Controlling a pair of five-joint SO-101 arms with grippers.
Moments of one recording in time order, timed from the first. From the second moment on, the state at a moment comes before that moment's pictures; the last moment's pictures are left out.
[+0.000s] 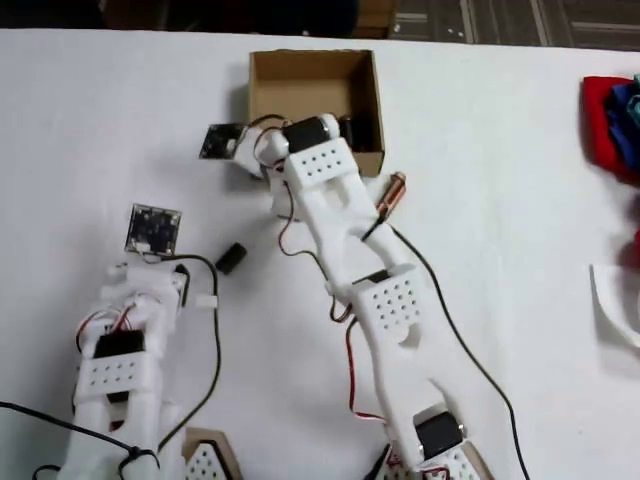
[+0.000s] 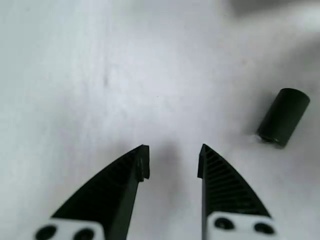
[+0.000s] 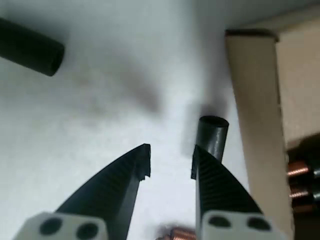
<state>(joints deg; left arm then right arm) -17.4 -52.6 85.6 21.1 -16.8 -29.1 57.8 -61.8 93.2 53.0</state>
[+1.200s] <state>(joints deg) -17.3 -52.6 85.6 21.1 -16.8 -26.6 59.0 -63.5 90.0 53.0</state>
